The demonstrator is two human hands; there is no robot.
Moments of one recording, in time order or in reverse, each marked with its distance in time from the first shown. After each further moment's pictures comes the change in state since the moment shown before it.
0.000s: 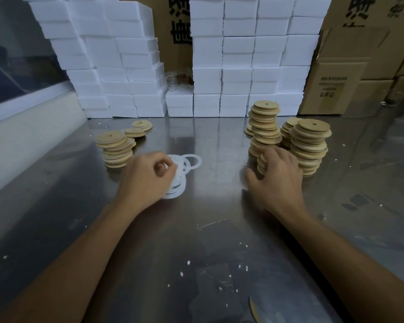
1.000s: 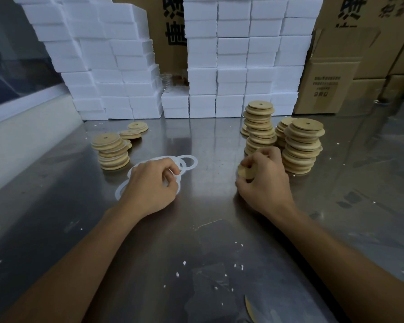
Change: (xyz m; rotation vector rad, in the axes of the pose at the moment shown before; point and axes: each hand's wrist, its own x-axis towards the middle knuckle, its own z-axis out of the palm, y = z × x) left_hand -0.006 0.009 0.007 0.027 -0.183 0.011; right_hand -0.001 0.001 0.007 0.107 0.005 -0.109
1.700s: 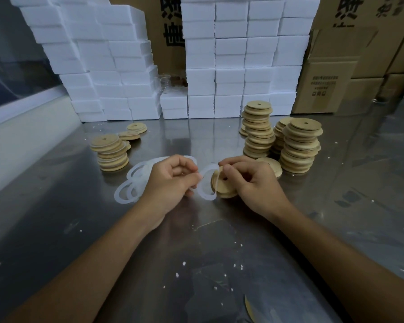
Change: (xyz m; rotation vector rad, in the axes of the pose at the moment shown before) left_hand -0.007 0.049 0.008 -0.855 -0.065 -0.355; right_hand 0.001 0.002 0.007 0.495 -0.194 -0.126
